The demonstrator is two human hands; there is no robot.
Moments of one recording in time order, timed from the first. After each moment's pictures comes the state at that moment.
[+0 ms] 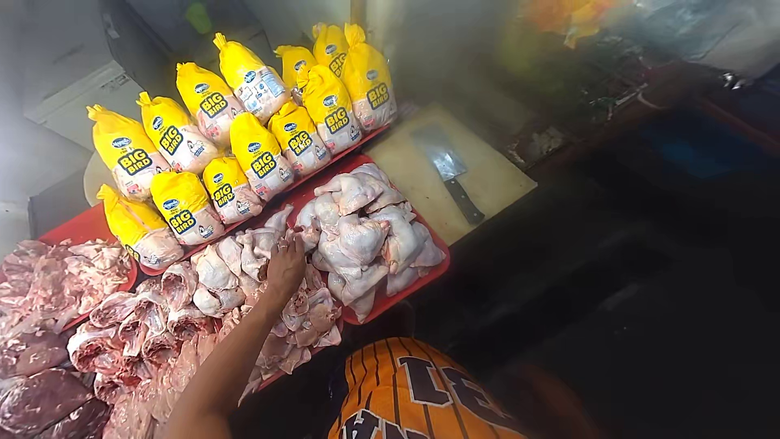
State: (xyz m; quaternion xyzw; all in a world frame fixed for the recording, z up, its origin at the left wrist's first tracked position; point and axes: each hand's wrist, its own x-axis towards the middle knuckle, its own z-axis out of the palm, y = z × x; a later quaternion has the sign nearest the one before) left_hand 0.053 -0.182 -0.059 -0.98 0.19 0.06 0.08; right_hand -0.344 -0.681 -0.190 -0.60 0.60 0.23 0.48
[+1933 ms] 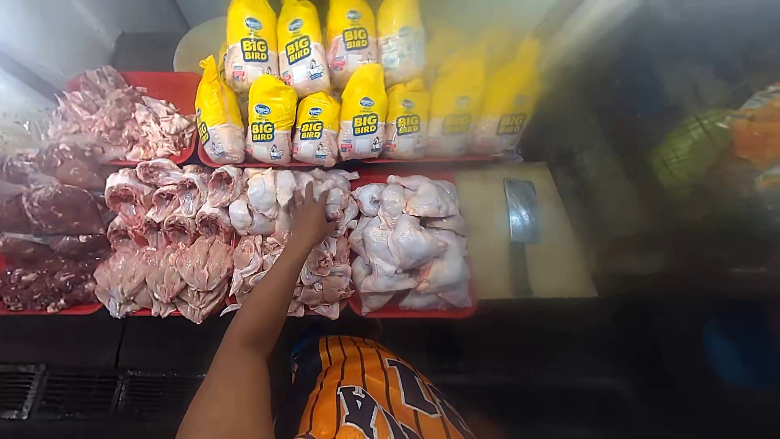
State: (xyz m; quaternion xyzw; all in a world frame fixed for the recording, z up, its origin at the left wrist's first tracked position) left_hand 0.050 -0.139 -0.058 -0.97 -0.10 0.06 -0.19; right_hand -0.240 -0.576 -0.019 -0.72 0.47 0.27 0.43
